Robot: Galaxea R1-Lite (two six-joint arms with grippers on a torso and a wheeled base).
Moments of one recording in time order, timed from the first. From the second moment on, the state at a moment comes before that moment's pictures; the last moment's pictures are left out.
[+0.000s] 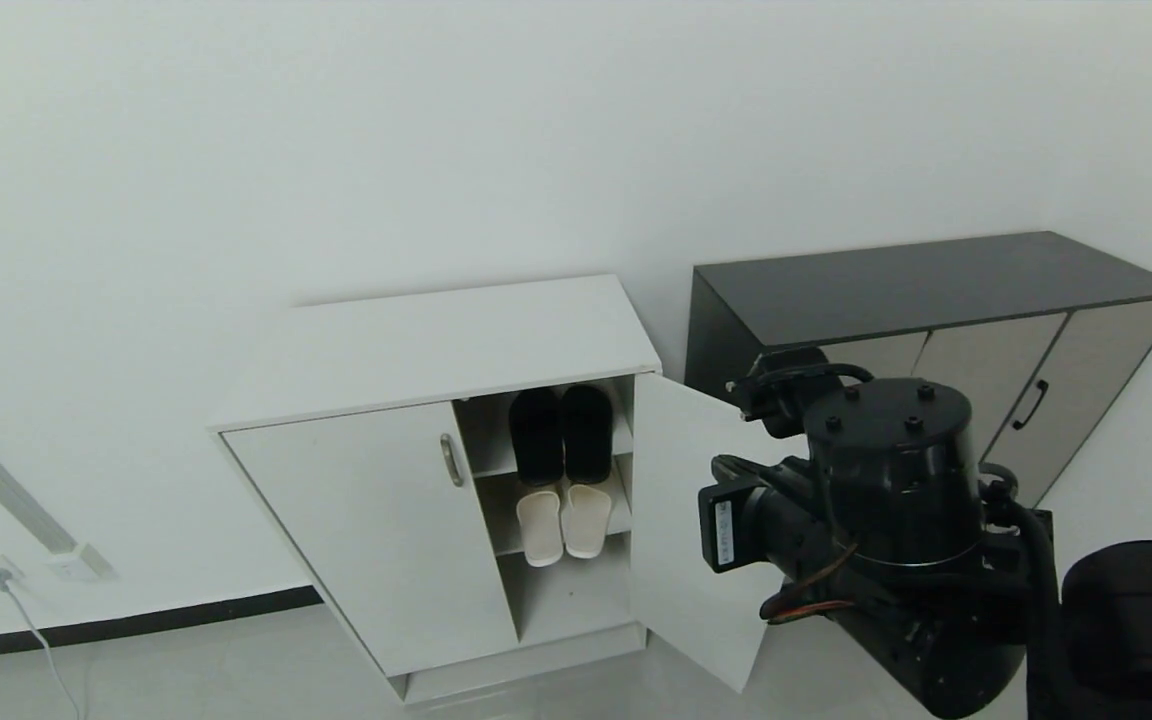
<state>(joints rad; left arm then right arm) 0.00 0.00 0.00 0.00 0.01 0.00 0.96 1.72 -0.88 -0.53 -0.61 0.20</state>
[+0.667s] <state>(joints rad) 0.00 0.00 0.00 0.00 0.01 0.00 0.65 1.82 -1.19 -0.39 -0.45 0.17</state>
